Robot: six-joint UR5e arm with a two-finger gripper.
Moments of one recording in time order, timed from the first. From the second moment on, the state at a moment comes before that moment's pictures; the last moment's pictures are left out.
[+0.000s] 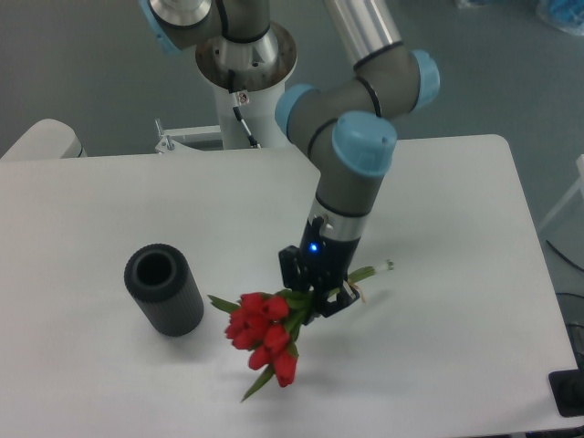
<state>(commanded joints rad) 2.50 -1.89 -1.65 -0.79 0.98 1.09</state>
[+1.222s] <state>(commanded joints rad) 2.47 -1.81 -1.57 -0.79 0.83 0.85</state>
